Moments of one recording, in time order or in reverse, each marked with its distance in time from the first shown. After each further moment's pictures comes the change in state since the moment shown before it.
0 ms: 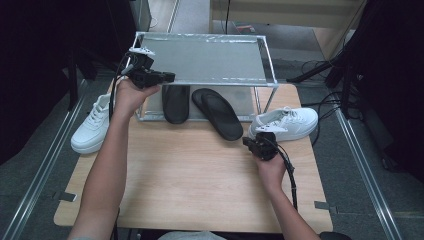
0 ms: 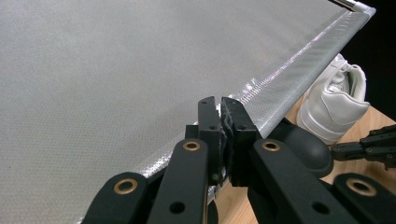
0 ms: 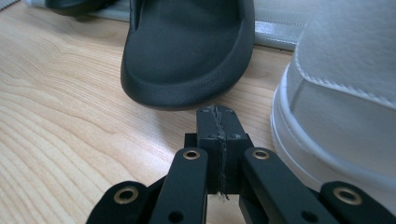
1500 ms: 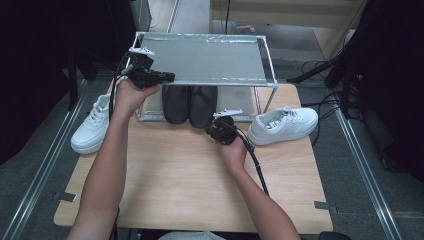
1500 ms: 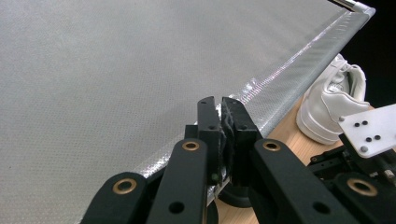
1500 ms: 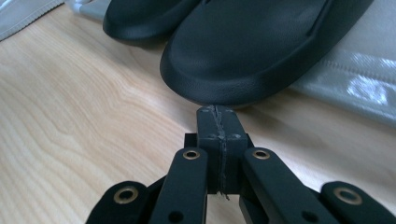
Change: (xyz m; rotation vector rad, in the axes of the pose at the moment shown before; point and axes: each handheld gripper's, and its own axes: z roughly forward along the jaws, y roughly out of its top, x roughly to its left) left arm 0.001 0.000 -0.001 0.003 -0.001 0.004; right arm 0.074 0.054 0.090 0.064 0.117 -0.056
